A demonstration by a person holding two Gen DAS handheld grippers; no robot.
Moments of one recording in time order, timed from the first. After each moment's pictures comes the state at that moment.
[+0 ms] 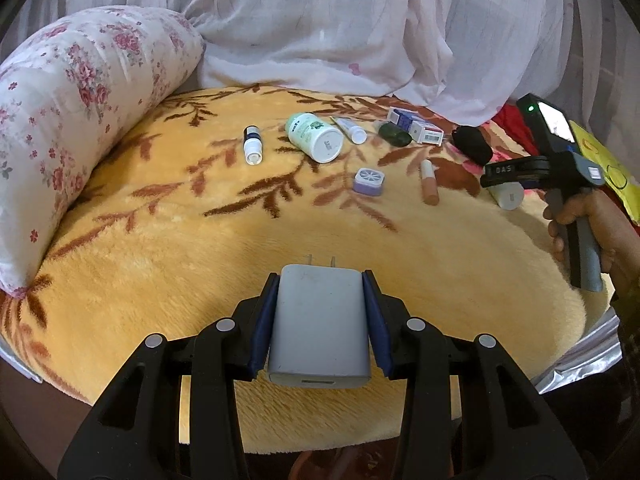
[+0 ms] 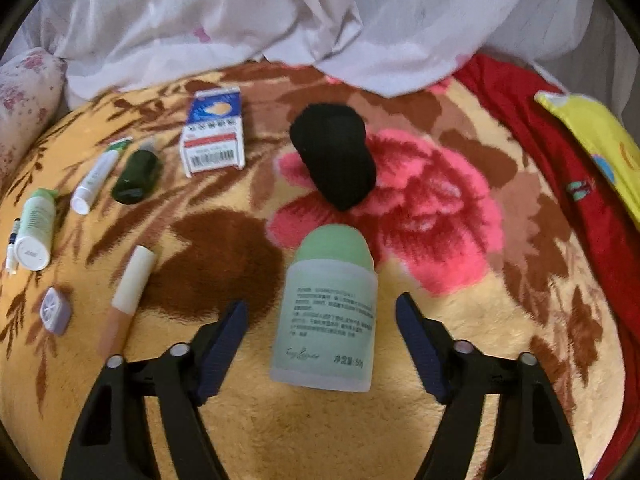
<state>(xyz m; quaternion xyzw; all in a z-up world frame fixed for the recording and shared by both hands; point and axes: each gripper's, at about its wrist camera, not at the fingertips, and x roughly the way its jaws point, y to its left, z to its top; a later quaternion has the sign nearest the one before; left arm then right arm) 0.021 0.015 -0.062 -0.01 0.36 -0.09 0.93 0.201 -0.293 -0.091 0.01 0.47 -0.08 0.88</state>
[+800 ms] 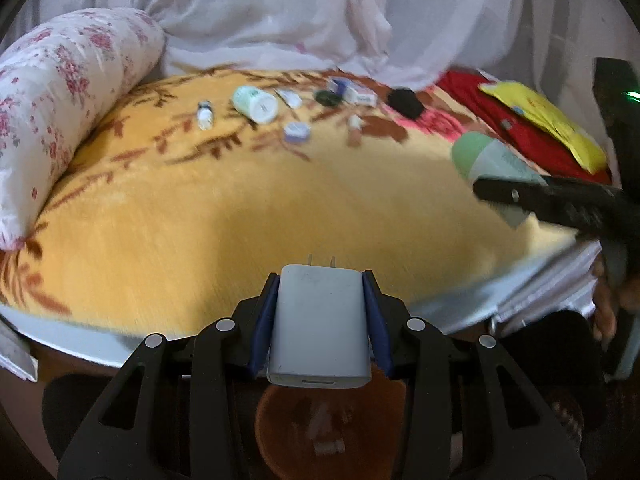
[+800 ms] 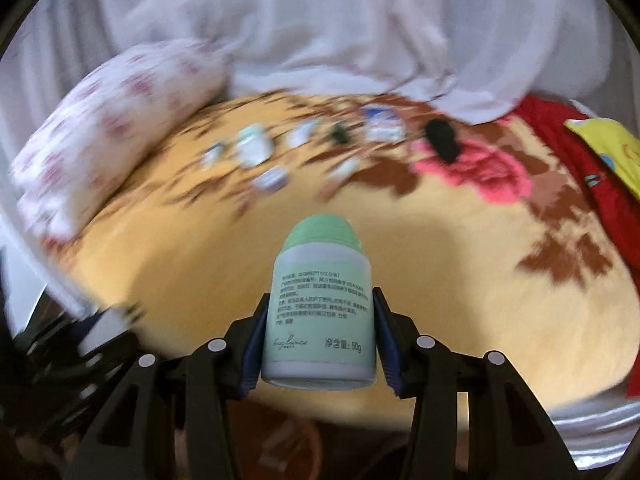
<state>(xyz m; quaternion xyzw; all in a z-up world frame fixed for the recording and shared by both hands) -0.071 -0.019 -0.063 0.01 0.39 -0.16 0.91 -0.039 -0.224 -0.043 0.00 0.40 0.13 0.91</state>
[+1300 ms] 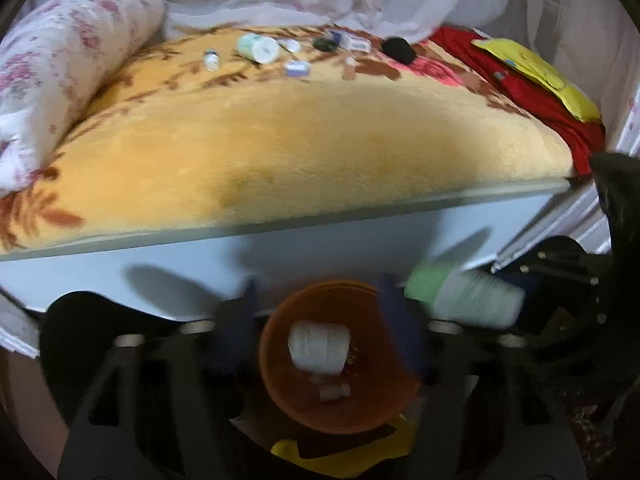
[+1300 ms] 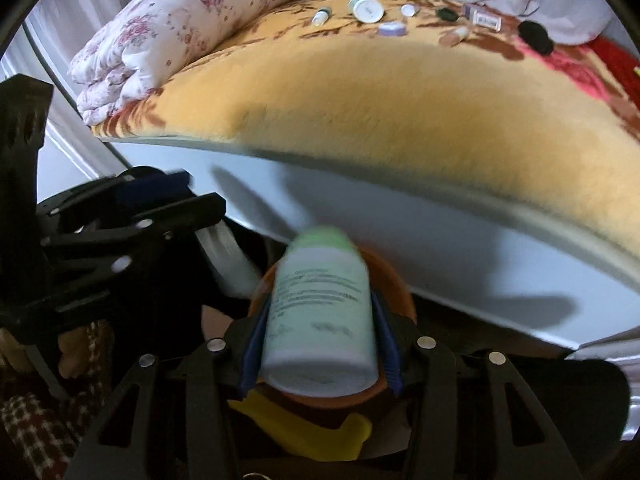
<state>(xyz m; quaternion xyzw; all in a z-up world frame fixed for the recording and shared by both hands) -0.126 -0.001 -0.082 0.02 0.44 -0.15 0.89 -0.135 -0.164 -0.124 -0.01 0.52 0.23 0.82</state>
